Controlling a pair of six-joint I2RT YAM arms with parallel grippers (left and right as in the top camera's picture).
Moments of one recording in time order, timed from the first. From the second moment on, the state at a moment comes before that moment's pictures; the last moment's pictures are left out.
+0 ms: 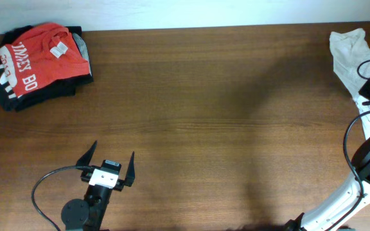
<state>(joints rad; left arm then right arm) 0.05 0.01 0.01 -0.06 0.29 0.29 -0.65 2.18 1.69 -0.49 0.02 0.05</state>
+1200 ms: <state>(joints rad) 0.05 0.01 0.01 -0.06 0.29 0.29 0.39 2.05 1.73 -0.80 -0.53 0.21</state>
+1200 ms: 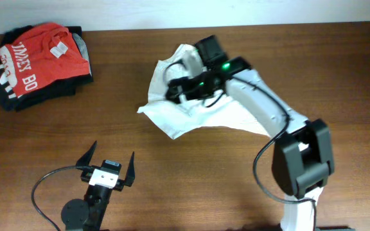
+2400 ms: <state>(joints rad) 0.05 0.18 0.15 0.14 0.63 0.18 -0.52 2.05 1.73 -1.02 -0.40 0.22</state>
